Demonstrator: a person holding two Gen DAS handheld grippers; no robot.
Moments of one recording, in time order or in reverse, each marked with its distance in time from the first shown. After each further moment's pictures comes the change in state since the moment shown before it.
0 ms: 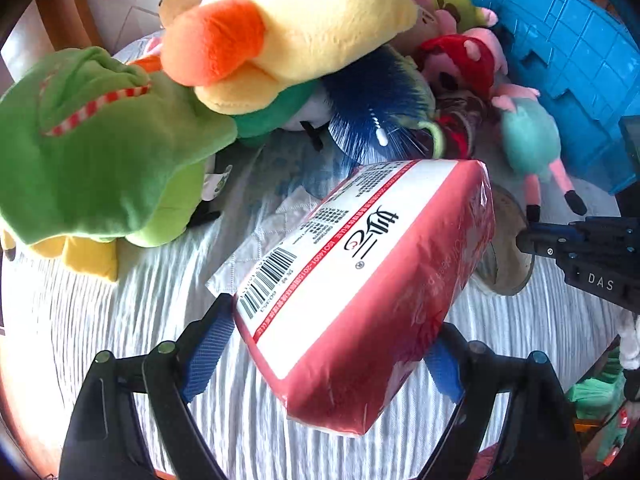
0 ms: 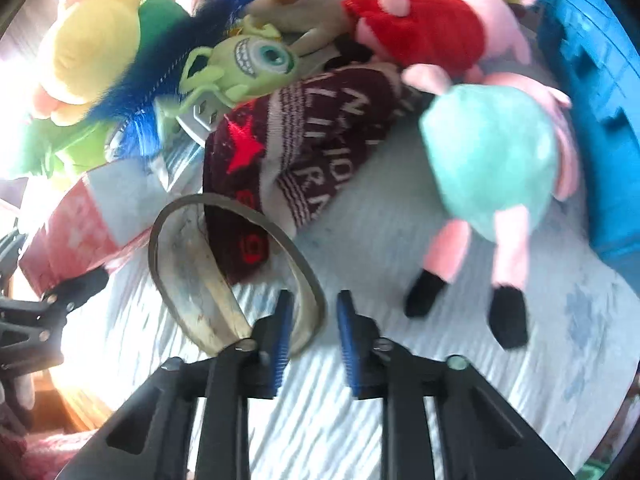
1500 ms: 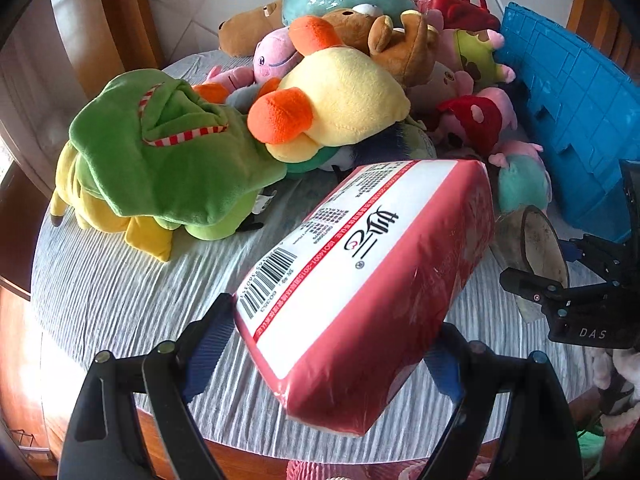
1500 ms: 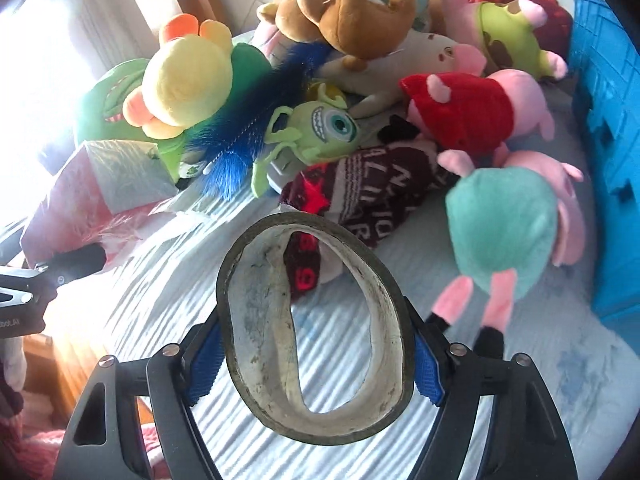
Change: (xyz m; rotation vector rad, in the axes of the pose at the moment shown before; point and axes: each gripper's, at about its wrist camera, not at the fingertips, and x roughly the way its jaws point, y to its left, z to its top) left arm -0.047 -0.033 0.014 -0.138 -0.109 0.095; right arm -0.098 0.003 -0.026 -0.180 -0.165 0.125
